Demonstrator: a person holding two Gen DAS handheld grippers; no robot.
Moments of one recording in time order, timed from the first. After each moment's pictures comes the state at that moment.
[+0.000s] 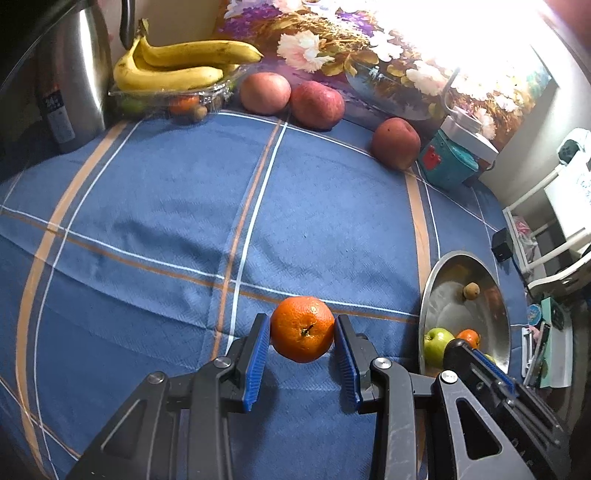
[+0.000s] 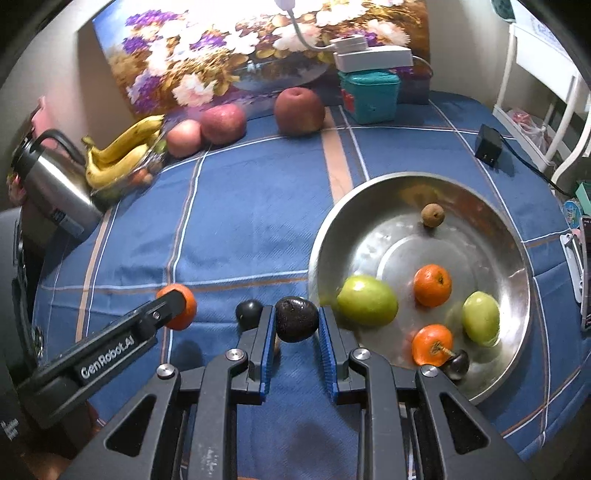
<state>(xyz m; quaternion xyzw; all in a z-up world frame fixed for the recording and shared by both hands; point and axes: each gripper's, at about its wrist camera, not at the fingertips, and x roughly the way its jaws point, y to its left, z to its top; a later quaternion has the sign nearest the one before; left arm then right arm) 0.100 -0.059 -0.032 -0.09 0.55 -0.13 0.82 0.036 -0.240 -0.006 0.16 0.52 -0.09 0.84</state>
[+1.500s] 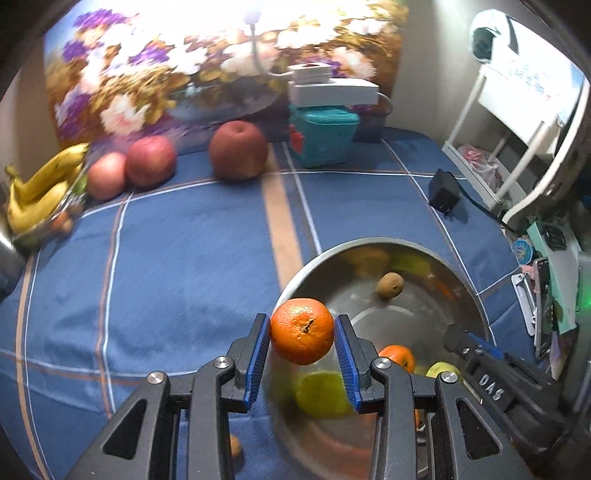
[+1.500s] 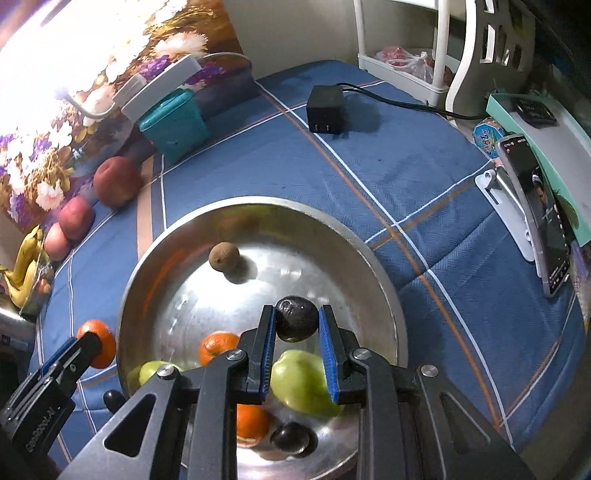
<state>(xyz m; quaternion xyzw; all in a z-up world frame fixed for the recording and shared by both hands) 0.098 -0.228 -0.013 0.07 0.50 -0.24 0.83 0.007 -0.406 -0.045 0.27 0.49 -0.24 0.79</state>
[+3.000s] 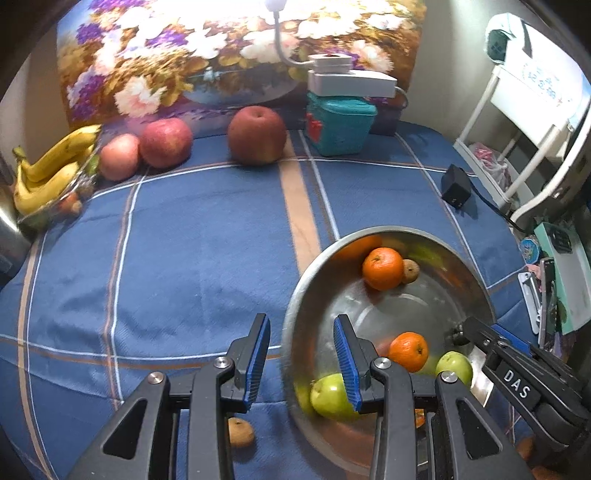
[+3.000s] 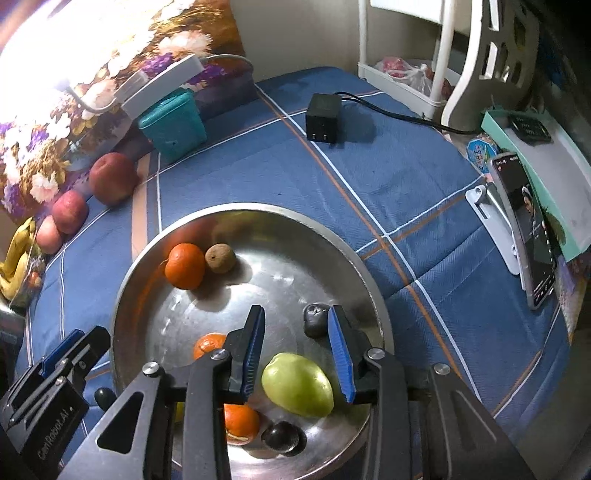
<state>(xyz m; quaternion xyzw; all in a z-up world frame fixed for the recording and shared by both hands) 0.099 -0.207 -0.019 0.06 0.52 -0.21 0.83 0.011 -0.400 -0.033 0.23 0.51 -0.26 0.79</state>
